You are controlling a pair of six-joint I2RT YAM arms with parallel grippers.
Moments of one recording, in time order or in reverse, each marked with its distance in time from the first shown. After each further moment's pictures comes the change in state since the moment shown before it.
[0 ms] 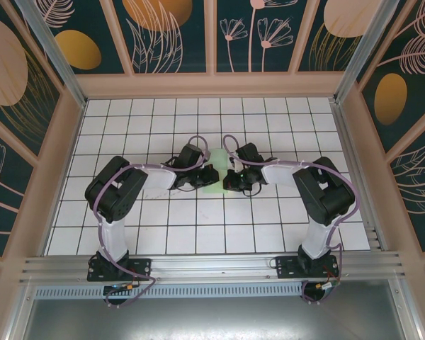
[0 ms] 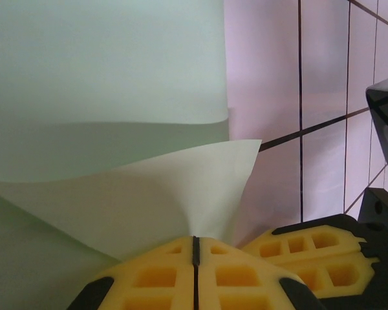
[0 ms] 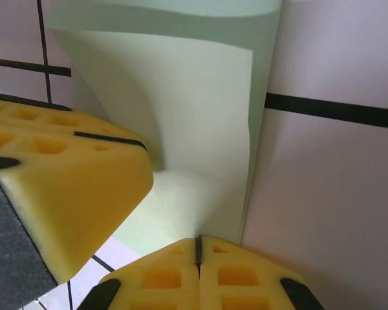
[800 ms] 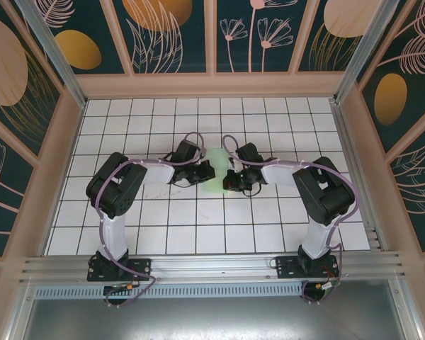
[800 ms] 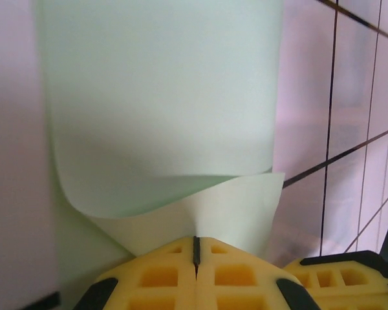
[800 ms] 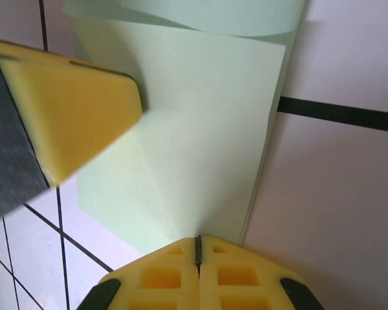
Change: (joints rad) left arm 0.077 0.045 0.060 -0.070 0.021 0.021; right arm 0.001 0.003 -0.002 0.000 0.004 -0.019
